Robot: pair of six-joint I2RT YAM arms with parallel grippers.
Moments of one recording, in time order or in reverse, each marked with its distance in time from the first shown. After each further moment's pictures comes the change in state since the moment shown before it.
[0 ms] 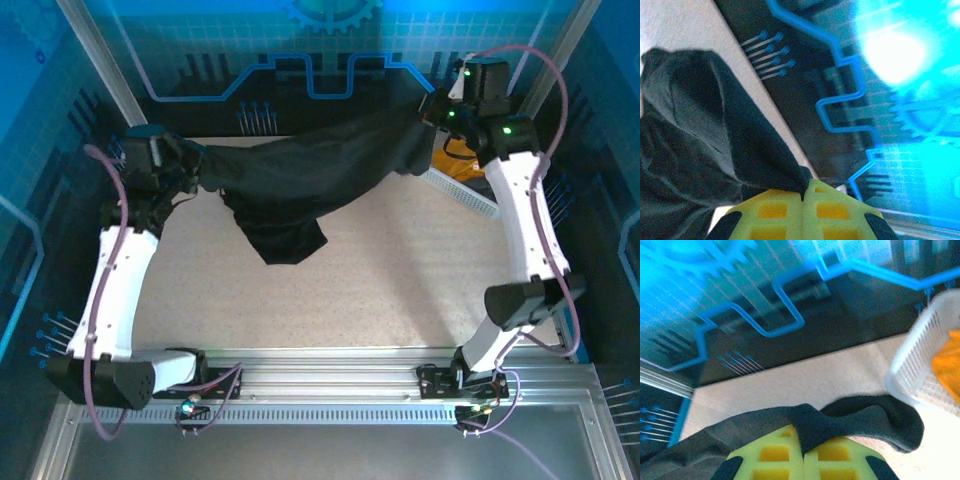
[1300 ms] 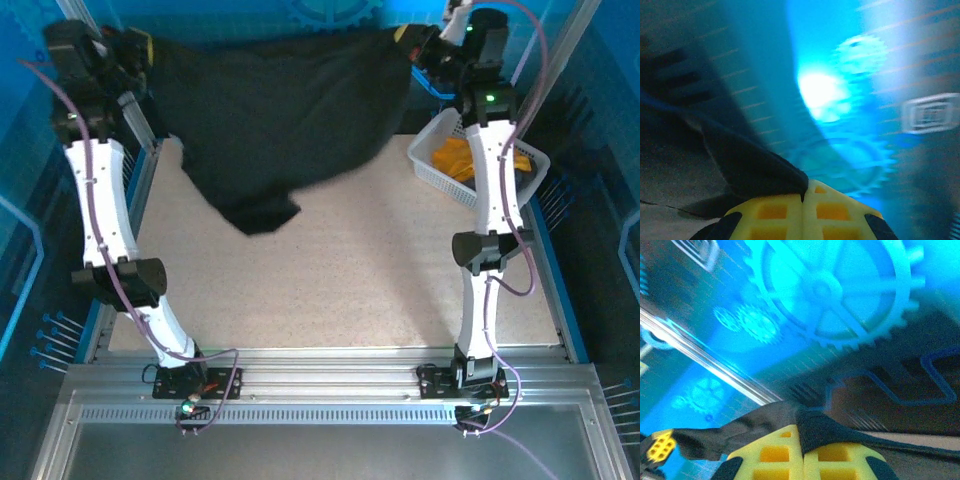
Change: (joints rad) left arm 0.278 0.631 1.015 -0.016 0.333 -0.051; right arm -0.059 0.562 0.819 0.171 -0.413 0.290
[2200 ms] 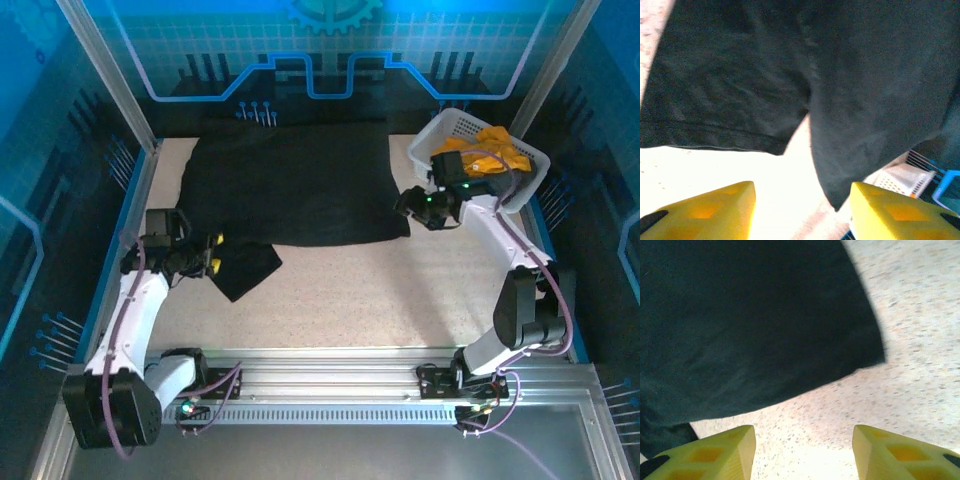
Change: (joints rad) left arm -0.144 -0.781 -1.687 -0.075 -0.009 -0.085; right arm 0.080 -0.651 -1.629 -0.054 0.299 -0.161
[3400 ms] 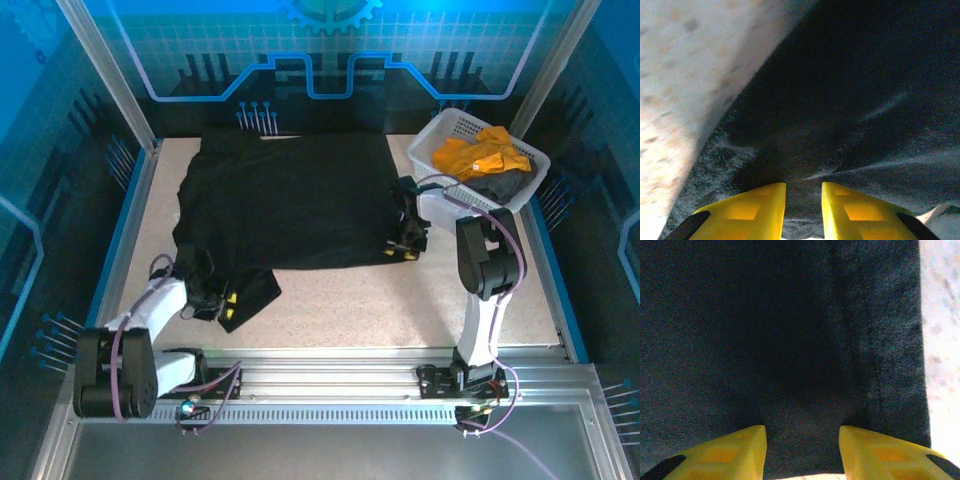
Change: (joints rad) left arm -0.061 0.104 -0.312 0.022 -0.011 -0.007; right arm 0.075 0.385 0.045 -0.175 0.138 -0.077
